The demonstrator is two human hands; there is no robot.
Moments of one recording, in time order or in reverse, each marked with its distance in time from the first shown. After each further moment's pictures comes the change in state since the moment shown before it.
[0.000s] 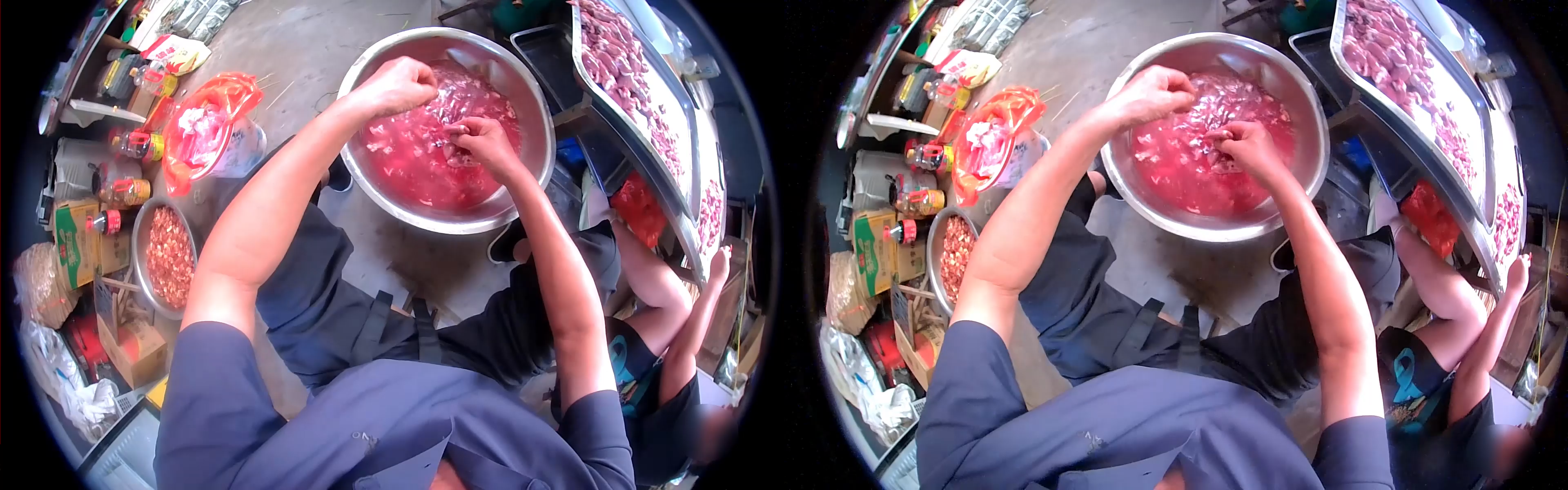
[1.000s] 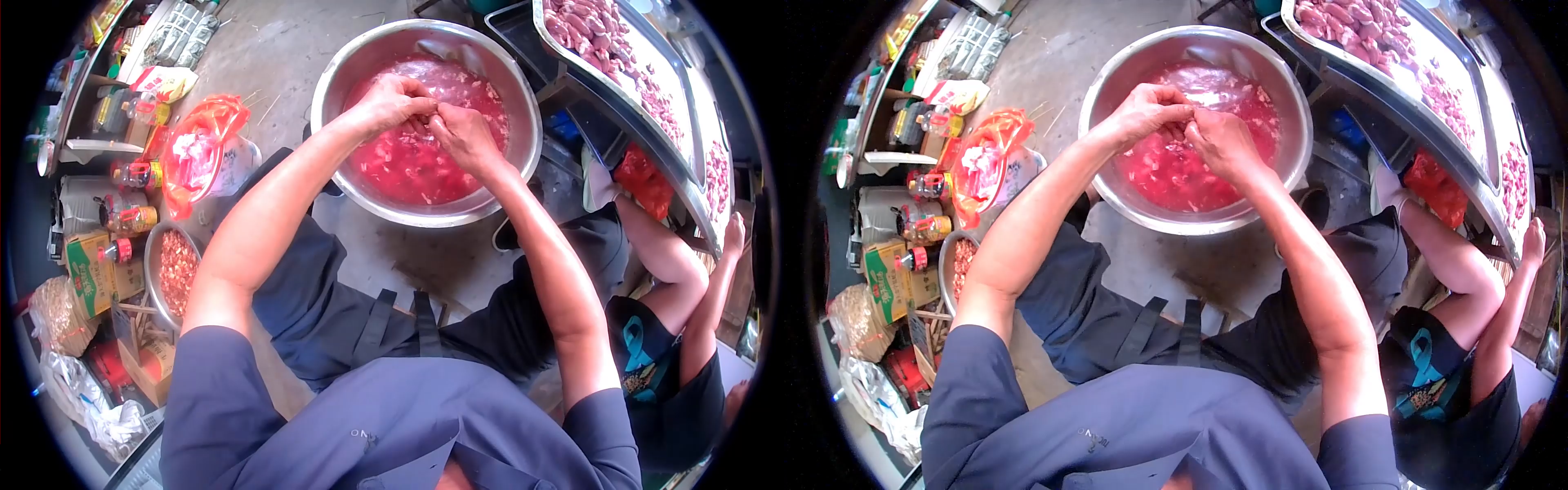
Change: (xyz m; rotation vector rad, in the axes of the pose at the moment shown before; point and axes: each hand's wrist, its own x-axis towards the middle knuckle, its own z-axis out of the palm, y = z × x) left_hand -0.003 0.010 0.041 -0.518 -0.163 -0.167; right_hand -0.021 -0.018 0.010 -0.638 0.264 -0.515
